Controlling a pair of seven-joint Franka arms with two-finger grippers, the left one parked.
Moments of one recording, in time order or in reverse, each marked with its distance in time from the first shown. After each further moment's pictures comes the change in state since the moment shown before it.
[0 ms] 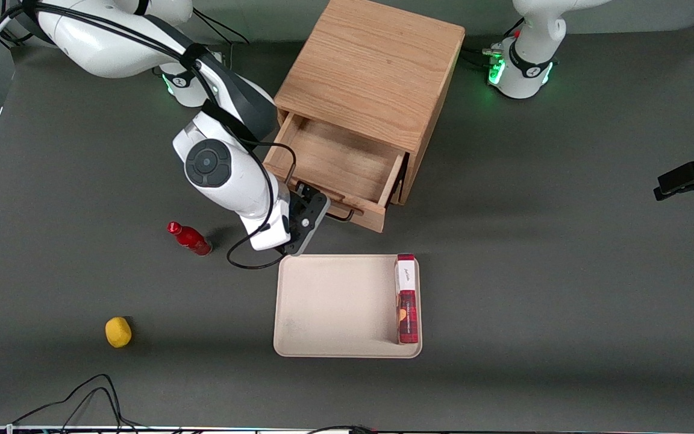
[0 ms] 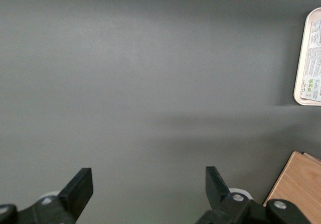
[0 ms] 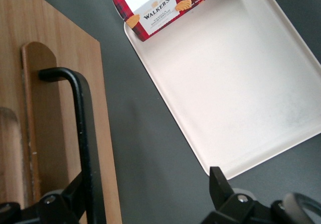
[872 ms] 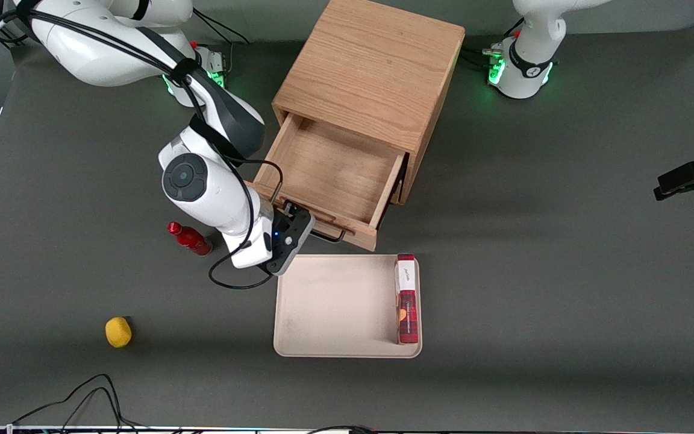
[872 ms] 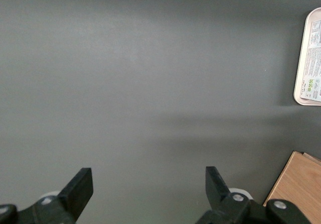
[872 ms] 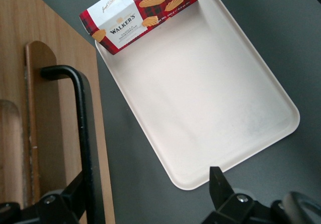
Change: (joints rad) arm 0.000 0.013 -0.061 0.028 0.000 0.073 -0.056
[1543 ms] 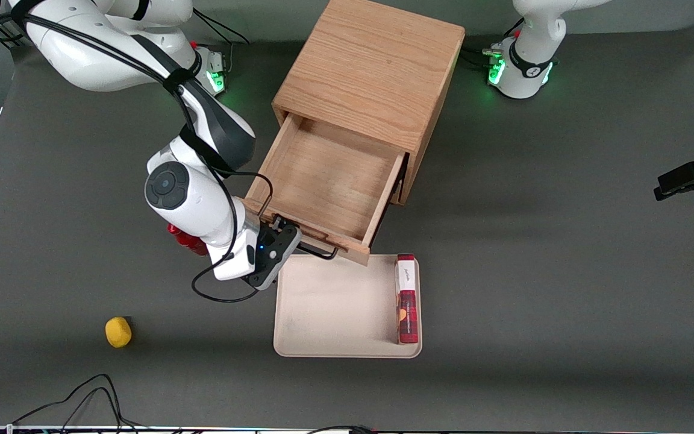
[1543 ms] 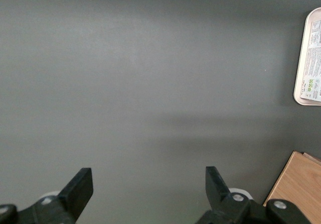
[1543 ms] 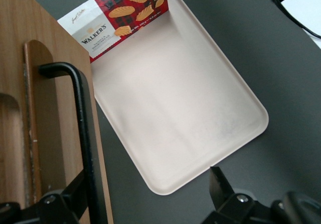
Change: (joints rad) arm -0.001 0.004 -0.051 0.012 0.000 0.064 -0.006
